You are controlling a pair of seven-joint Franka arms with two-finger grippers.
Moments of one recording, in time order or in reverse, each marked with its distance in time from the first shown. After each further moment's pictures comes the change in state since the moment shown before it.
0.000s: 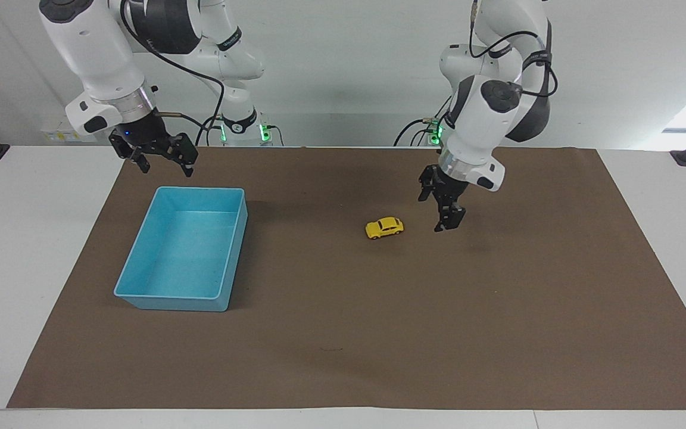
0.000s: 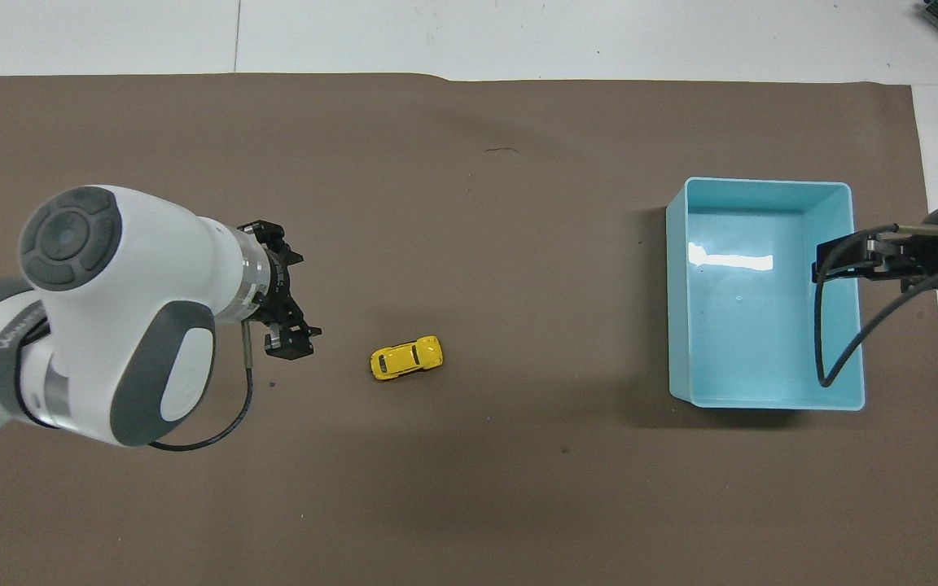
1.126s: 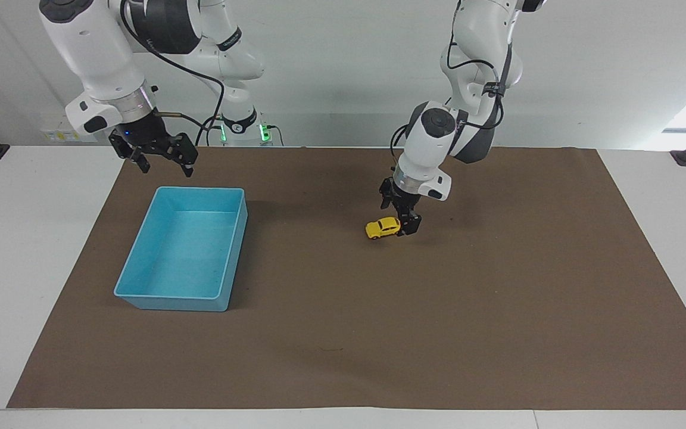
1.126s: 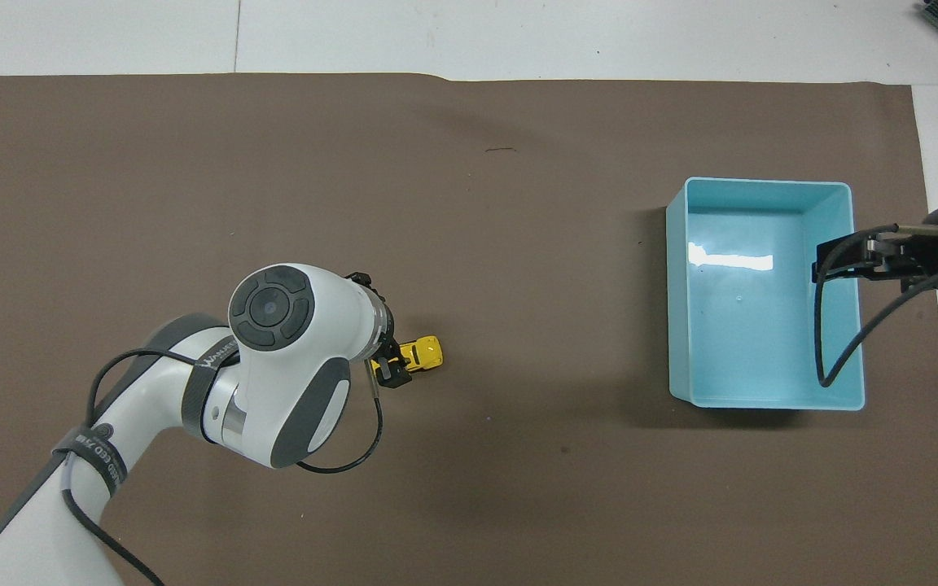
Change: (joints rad) left arm -0.124 0.050 0.001 -0.141 0.000 0.186 -0.207; right arm 0.000 0.000 0.000 0.000 0.000 0.000 0.000
